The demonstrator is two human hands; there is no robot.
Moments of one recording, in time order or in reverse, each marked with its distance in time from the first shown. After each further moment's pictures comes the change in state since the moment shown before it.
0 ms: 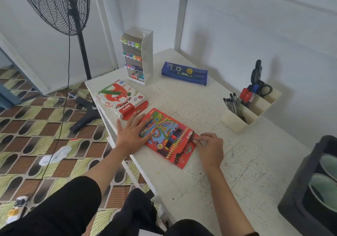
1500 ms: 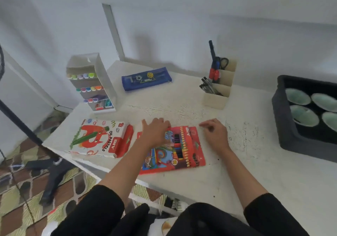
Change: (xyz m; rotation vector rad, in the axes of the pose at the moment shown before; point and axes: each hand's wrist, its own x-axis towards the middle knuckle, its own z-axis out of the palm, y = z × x) left_hand 0.091 0.070 -0.040 0.314 -0.369 0.669; right_hand 0.001 0.000 0.010 0.171 0.277 0.166
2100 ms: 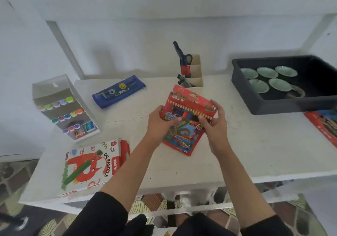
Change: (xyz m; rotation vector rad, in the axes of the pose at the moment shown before) left_hand -0.014 0.014 -0.037 -1.388 0.110 0.129; right_hand -0.083 -0.104 -0.001 0.752 0.378 0.159
